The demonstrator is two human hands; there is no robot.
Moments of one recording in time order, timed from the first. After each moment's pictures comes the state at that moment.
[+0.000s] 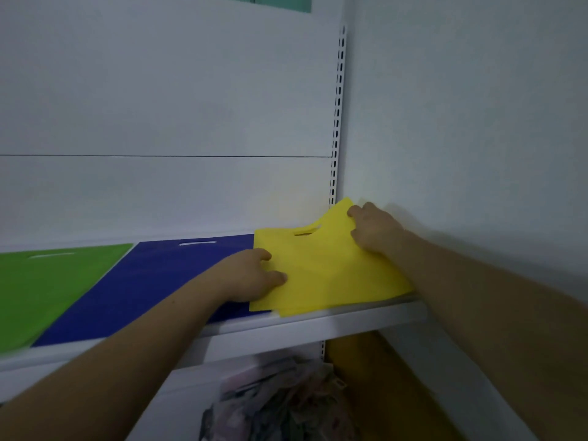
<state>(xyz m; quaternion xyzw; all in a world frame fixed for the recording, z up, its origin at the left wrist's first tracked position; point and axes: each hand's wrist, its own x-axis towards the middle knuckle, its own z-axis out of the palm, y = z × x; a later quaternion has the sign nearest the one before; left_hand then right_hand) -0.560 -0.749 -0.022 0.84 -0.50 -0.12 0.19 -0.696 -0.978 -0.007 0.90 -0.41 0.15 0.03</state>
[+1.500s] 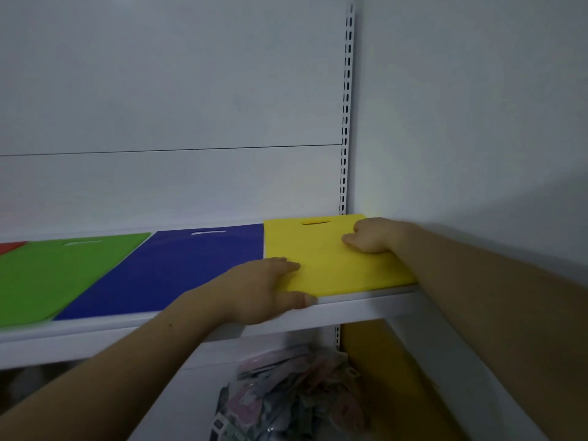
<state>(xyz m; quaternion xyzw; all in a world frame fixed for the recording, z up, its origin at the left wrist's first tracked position) -0.611 -0.730 -0.028 0.81 -0.58 -0.07 0.10 -0.703 -0.975 -0.014 0.92 -0.39 -0.02 -0.02</state>
